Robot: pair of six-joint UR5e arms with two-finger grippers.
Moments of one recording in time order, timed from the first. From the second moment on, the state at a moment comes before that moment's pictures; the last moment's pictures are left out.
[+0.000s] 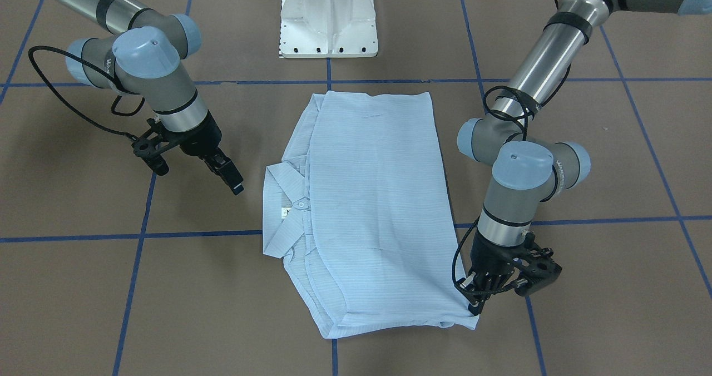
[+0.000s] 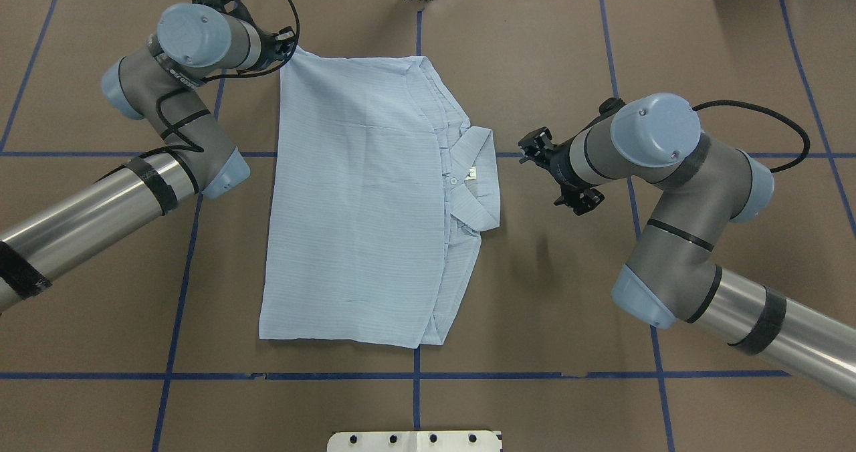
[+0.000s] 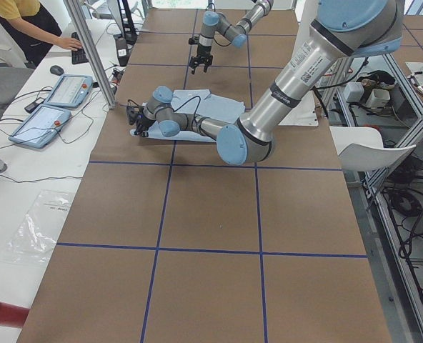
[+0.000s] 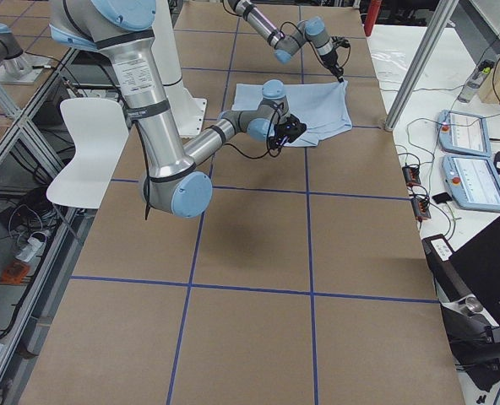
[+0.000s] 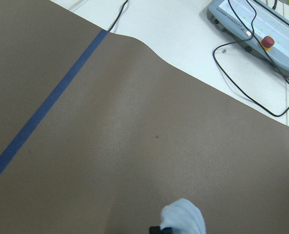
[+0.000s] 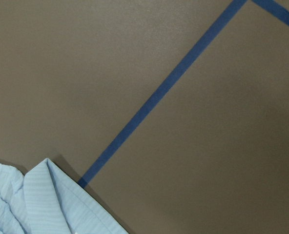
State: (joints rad) left arm -0.84 -2.35 -0.97 -2.42 -1.65 -1.49; right arm 0.66 -1.16 1.70 -1.17 1.85 2.01
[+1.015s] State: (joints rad) left arm -0.85 -2.16 -1.26 -2.40 -1.81 -1.49; right arm 0.32 -1.06 1.88 -1.37 1.60 2.36
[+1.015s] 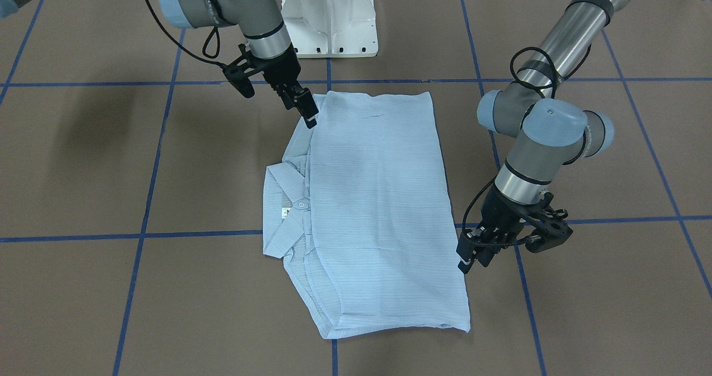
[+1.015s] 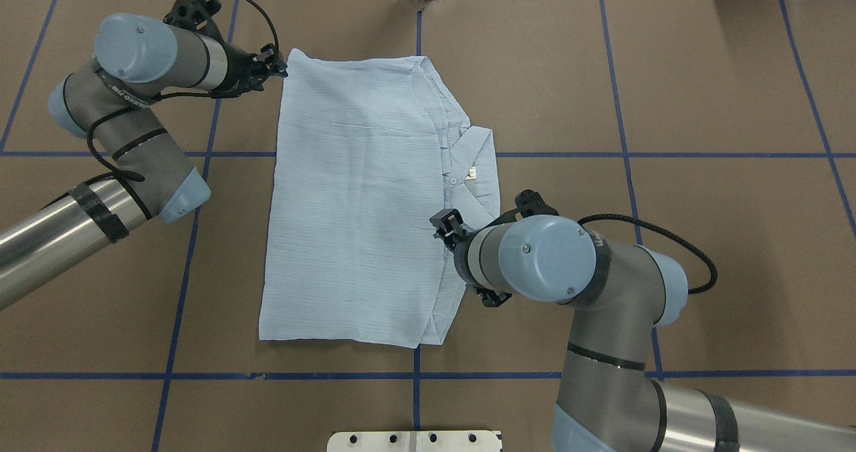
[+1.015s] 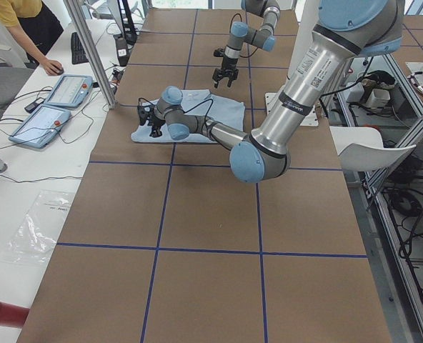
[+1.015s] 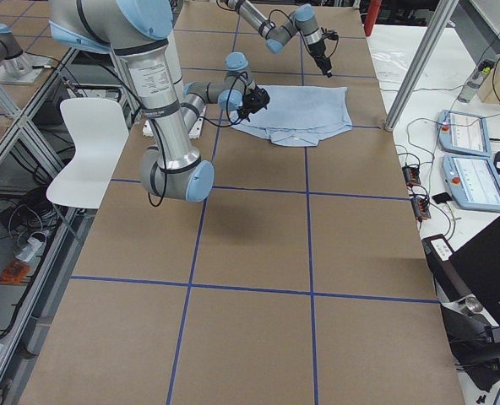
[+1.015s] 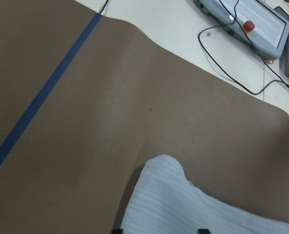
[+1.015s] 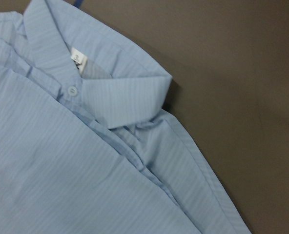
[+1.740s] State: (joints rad) left arm -0.85 -2.13 -1.28 -2.41 -1.81 -1.50; right arm 0.15 -1.05 1.83 -1.39 1.48 2.55
